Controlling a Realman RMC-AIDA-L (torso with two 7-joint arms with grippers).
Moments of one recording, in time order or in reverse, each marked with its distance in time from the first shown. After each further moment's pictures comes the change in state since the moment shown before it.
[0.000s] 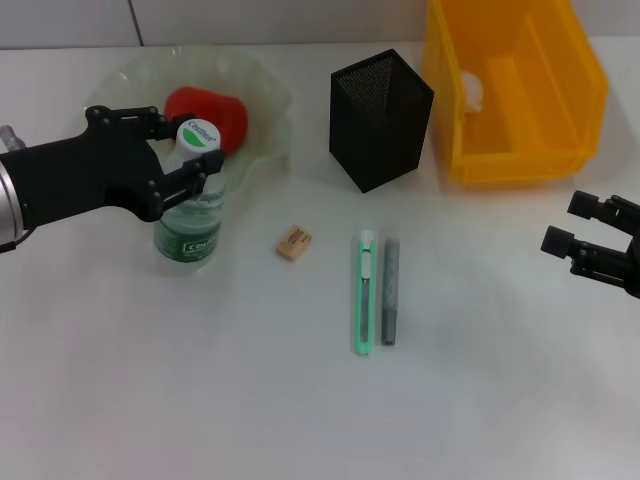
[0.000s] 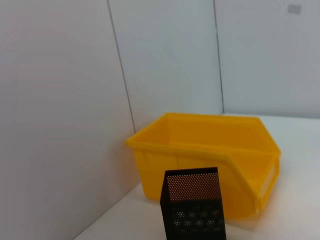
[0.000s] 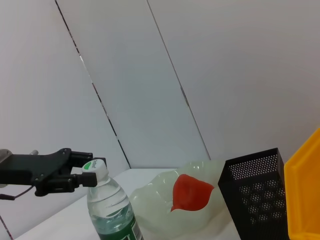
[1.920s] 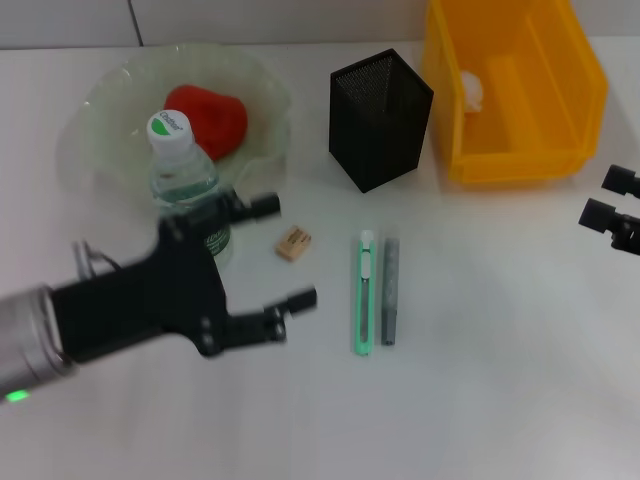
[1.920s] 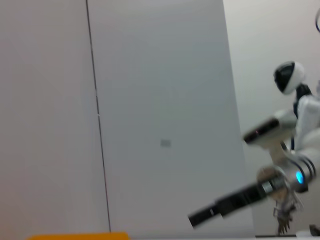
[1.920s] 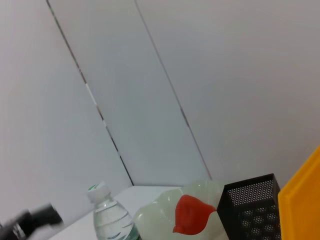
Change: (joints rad) left arm -0.057 0.000 -0.018 -0.524 -0.488 0.460 0.581; right arm 0.003 -0.022 0.074 -0.050 -0.004 -0.076 0.078
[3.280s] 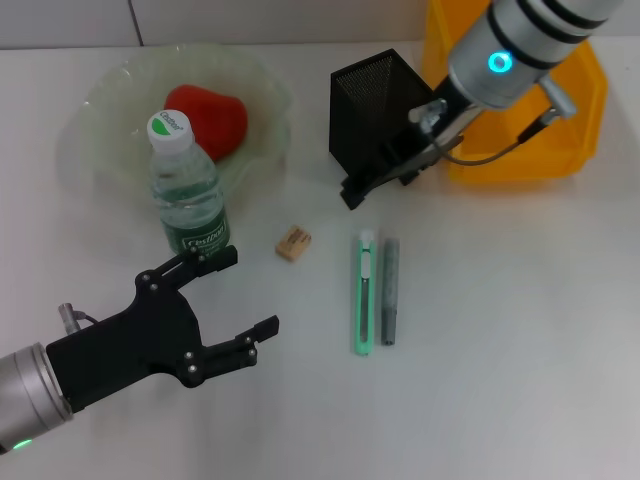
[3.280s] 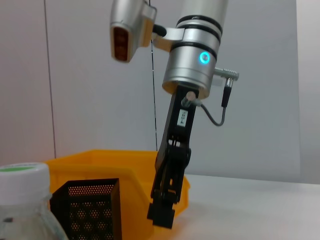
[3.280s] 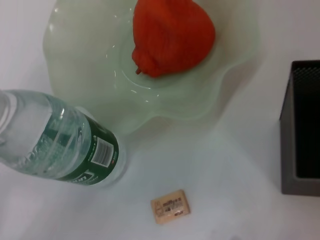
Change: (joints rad) left arm -0.032 -0.002 -0.022 -0.417 0.021 -0.107 0.306; right arm 0.903 0.056 -0.500 -0.042 -0.931 0.225 1.351
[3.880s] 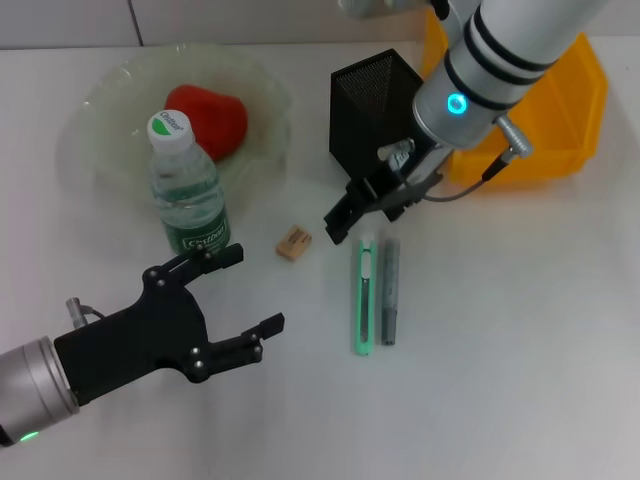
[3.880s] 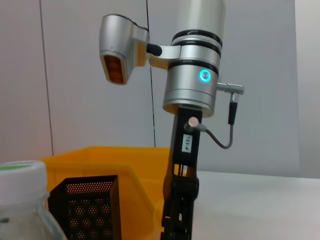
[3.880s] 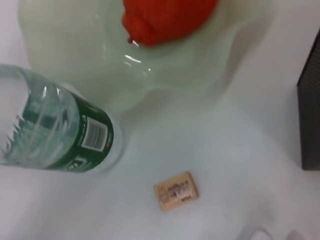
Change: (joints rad) left arm -0.020 0.001 0.007 -0.008 0.003 -0.019 0.003; right arm 0.051 0.008 -0.128 0.166 0.062 0.109 0.091
